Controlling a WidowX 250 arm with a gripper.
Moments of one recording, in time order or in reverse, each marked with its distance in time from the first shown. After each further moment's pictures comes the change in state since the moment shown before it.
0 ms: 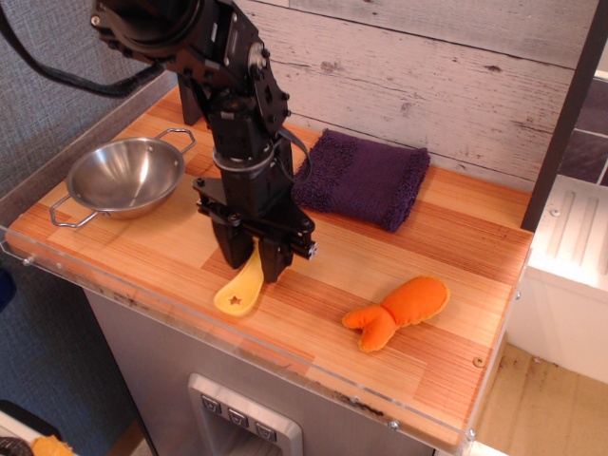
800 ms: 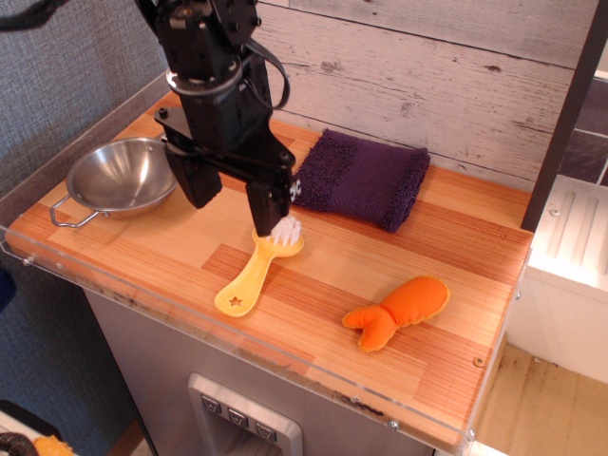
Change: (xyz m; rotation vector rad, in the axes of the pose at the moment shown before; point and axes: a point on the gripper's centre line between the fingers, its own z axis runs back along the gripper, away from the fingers) arm -0.011 0.004 0.075 0.013 -0.080 0.027
